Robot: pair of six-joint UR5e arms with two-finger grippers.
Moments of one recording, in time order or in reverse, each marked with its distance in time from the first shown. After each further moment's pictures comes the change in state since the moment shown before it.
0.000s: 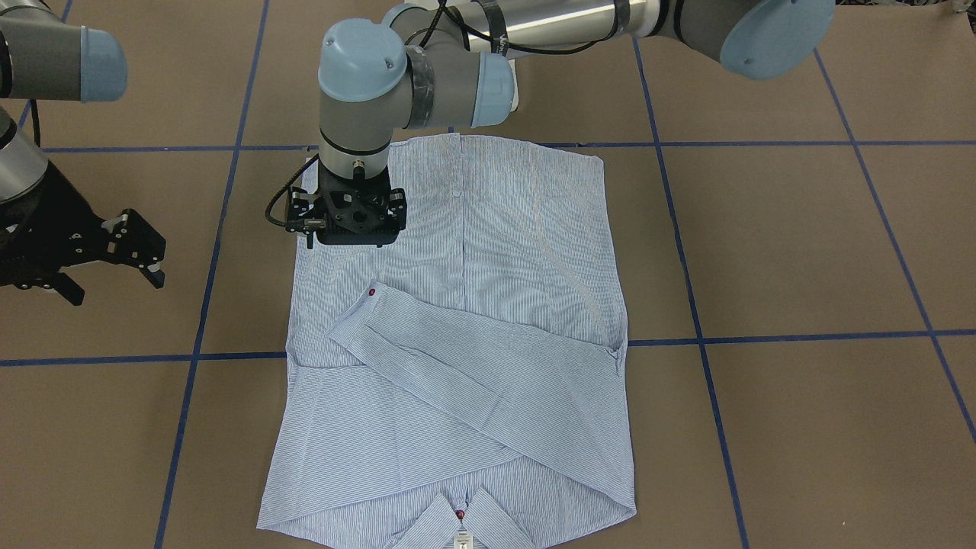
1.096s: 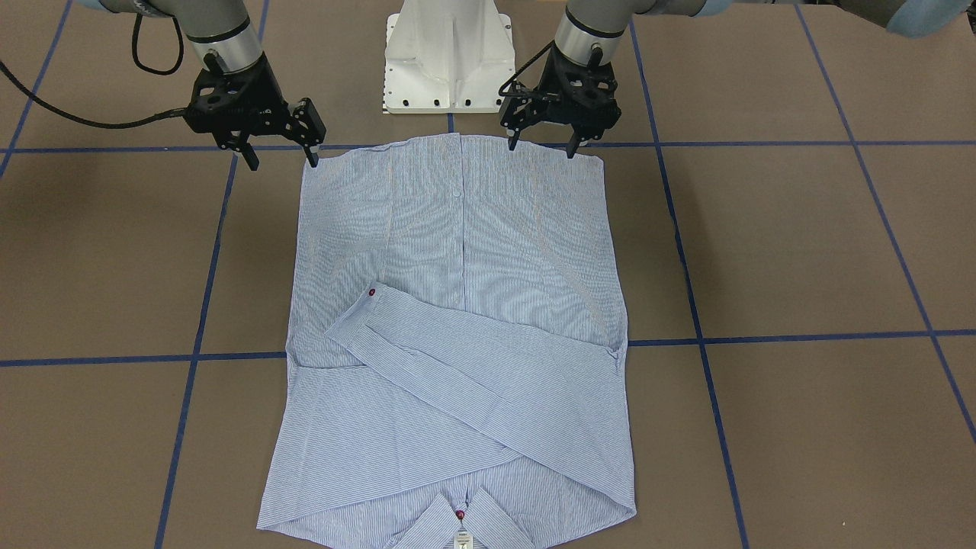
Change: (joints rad) left arm 0.100 0.752 -0.833 0.105 0.139 0.089; right arm -0.630 -0.223 0.325 0.036 -0.483 0.651
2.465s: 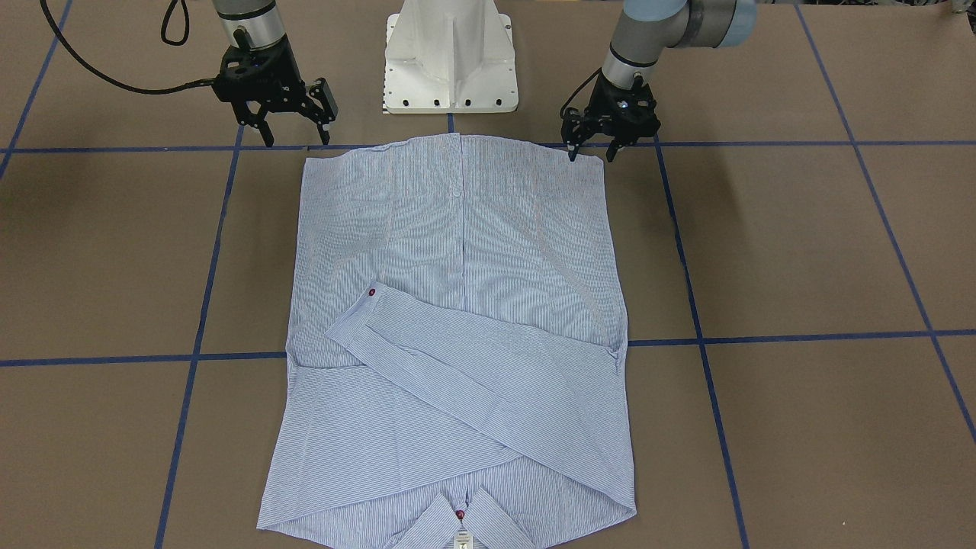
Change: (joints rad) left arm 0.182 0.287 0.101 -0.313 0.153 -0.149; right arm -0.169 -0.076 0.031 0.033 -0.172 0.102
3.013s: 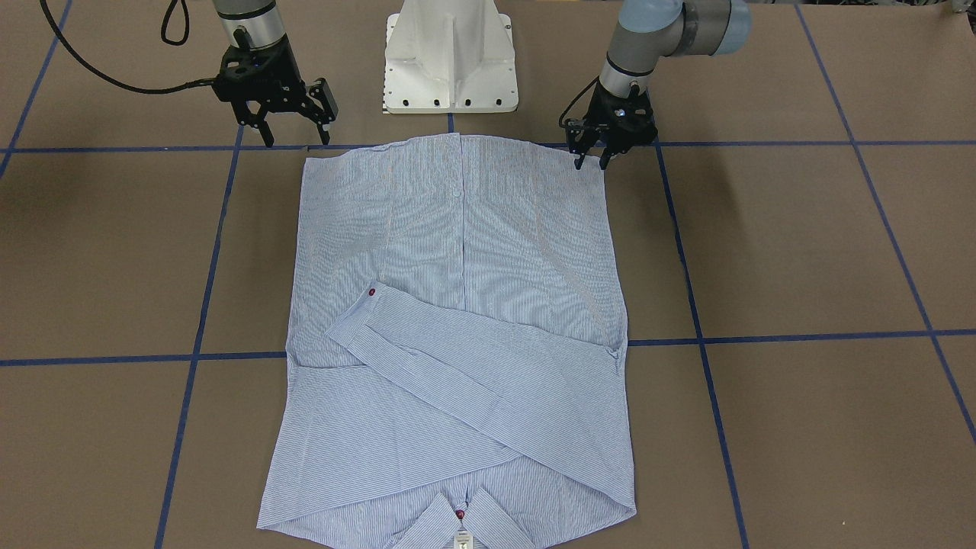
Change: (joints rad) left arm -0.004 -0.005 0.012 0.011 -0.002 0.010; right arm 0.000 0.000 0.000 0.000 -0.002 0.000
